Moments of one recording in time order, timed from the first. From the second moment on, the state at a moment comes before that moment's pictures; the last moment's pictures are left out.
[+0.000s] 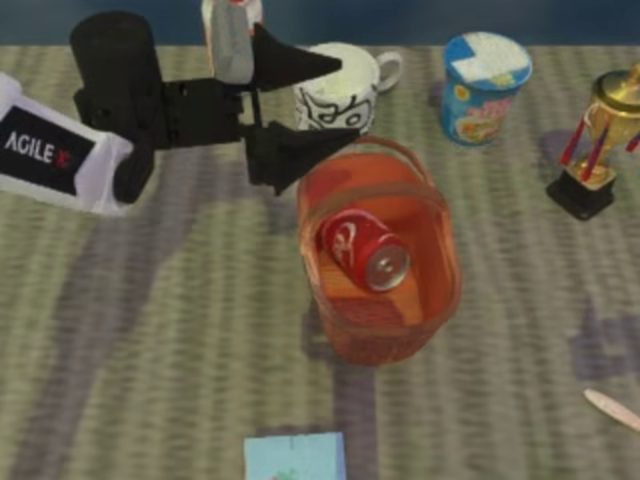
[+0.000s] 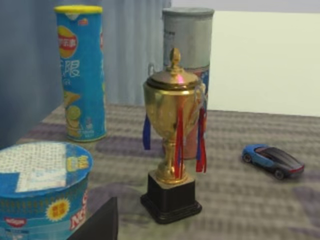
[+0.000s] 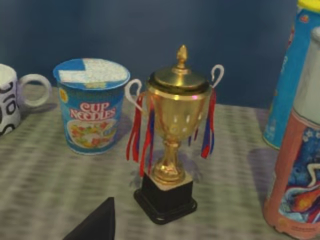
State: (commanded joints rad) left arm -0.28 2.18 1.20 0.96 1.19 0.01; right arm 0.05 0.15 0.15 -0.13 0.00 -0.08
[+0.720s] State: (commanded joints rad) left arm -0.10 1.13 0.65 0.47 0.60 -0.09; right arm 0.37 1.32 1.37 -0.92 0.00 -0.59
